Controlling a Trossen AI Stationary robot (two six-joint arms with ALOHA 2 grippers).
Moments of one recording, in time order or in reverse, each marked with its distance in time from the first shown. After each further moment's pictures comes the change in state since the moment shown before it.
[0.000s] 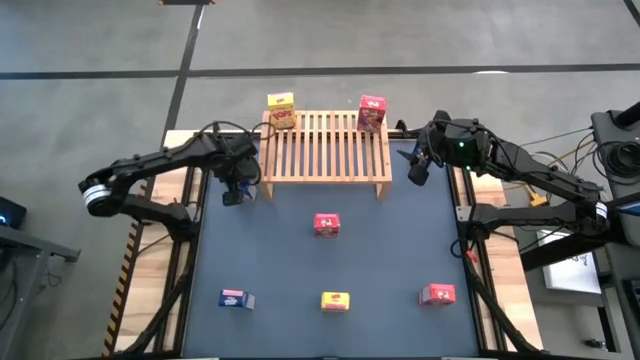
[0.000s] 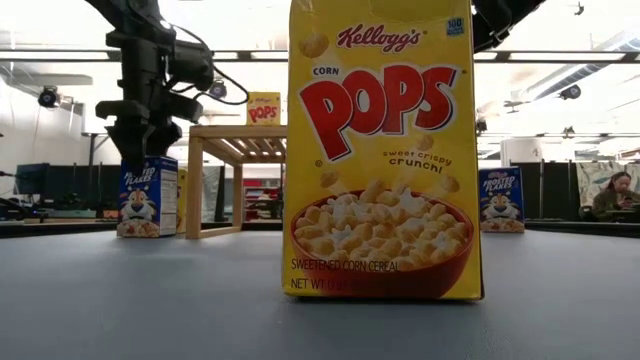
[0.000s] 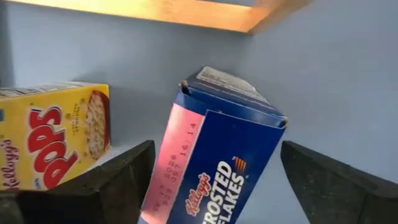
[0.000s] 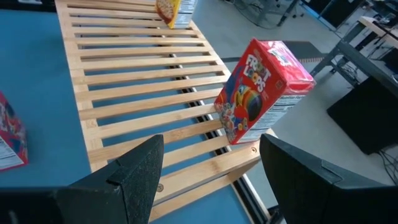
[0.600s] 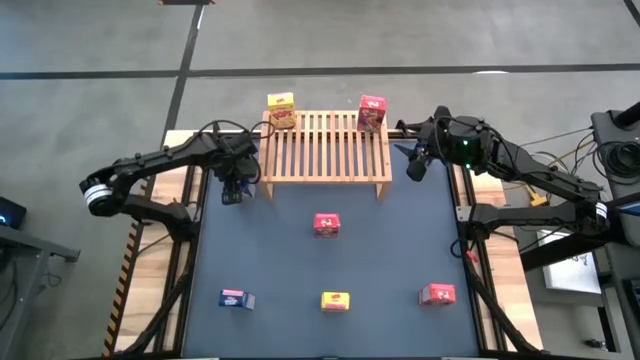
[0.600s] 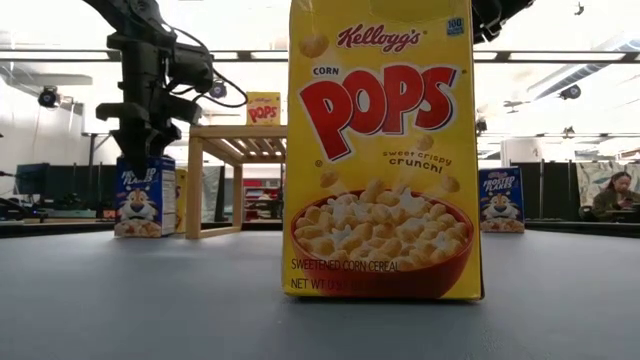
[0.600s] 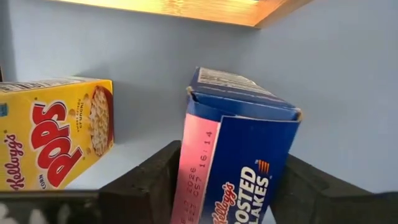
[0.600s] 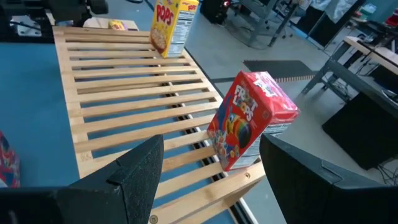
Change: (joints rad) left arm 0.022 0.005 0.000 0.001 -0.005 0.020; right arm 0.000 0.000 0.000 0.100 0.001 0.000
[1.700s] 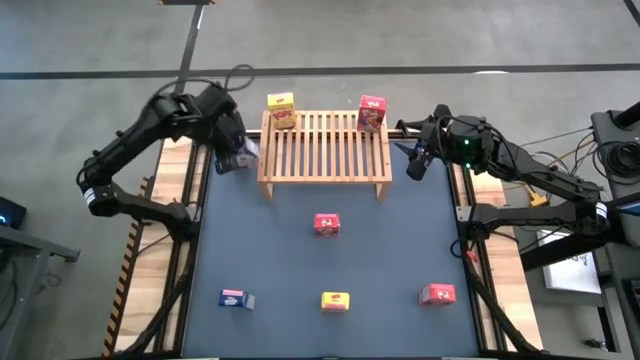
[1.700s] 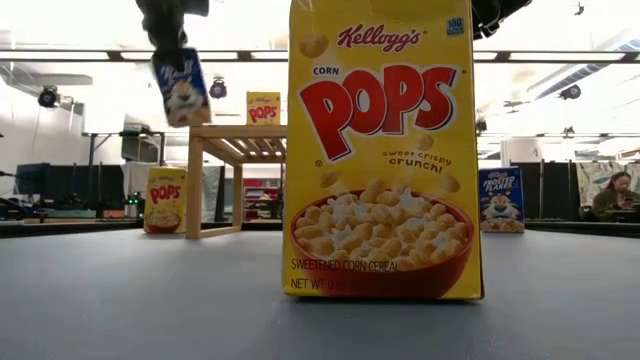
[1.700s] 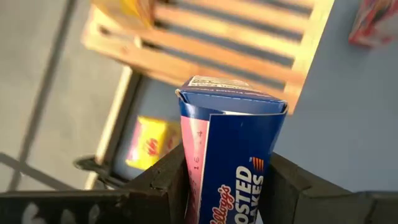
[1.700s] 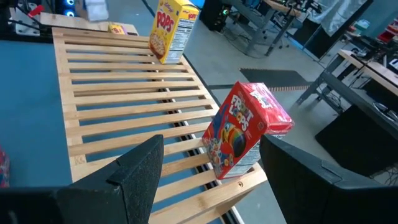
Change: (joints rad) left arm 0.000 0.003 0.680 -0.363 -0.003 -0.161; right arm 0.000 -0.001 0.000 0.027 0.000 -0.053
